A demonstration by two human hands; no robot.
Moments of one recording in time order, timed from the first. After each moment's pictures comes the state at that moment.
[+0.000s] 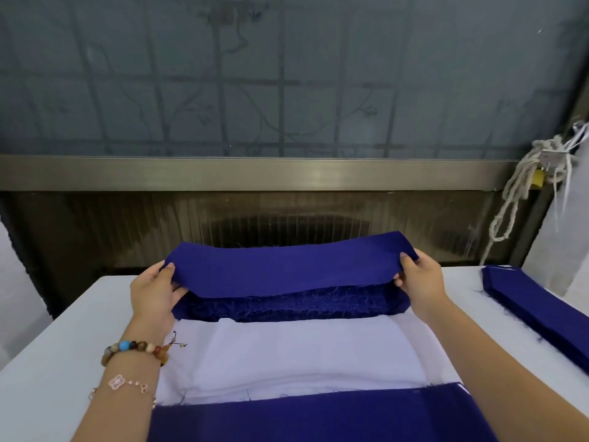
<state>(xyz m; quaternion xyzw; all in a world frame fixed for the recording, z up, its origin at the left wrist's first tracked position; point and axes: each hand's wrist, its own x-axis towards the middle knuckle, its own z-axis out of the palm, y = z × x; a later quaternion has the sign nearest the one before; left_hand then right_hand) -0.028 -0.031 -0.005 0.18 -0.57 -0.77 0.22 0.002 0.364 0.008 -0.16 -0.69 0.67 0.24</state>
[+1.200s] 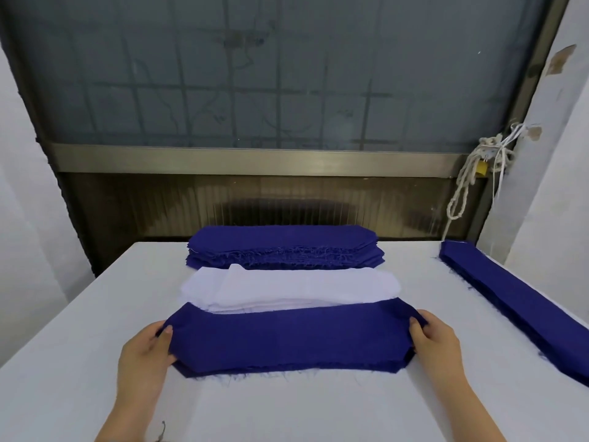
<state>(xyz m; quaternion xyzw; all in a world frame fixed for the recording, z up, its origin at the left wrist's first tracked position) 0.199 -0.040 -0.068 0.14 -0.72 -0.65 0.20 0.223 0.374 -0.054 -0.15 -0.82 0.51 0.23</state>
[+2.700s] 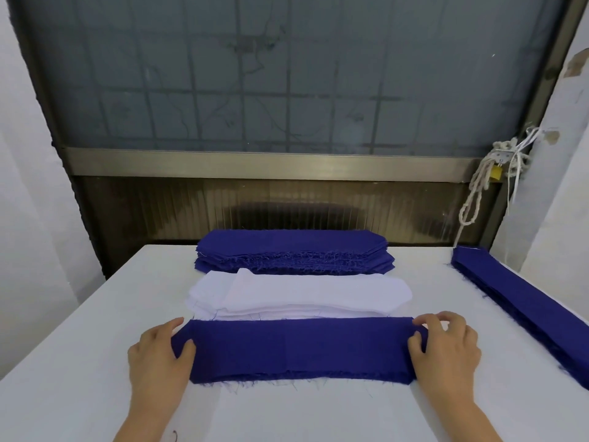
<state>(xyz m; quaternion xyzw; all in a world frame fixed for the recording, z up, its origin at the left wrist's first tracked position) 0.204 -0.027 -0.051 0.16 -0.92 -0.31 0.19 0.219 0.358 -0.053 -0.22 -0.91 0.19 0.28</state>
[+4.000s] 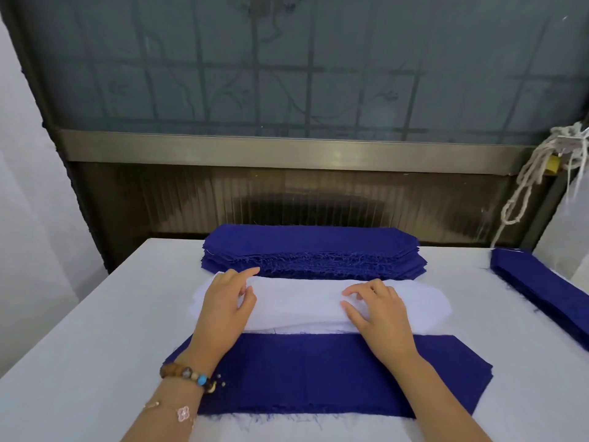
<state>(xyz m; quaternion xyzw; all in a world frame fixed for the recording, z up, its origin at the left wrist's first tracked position) 0.103 0.007 -0.029 -0.14 -0.90 -0.33 0.26 0.113 0.277 -0.046 0.06 -0.95 0.23 0.22</state>
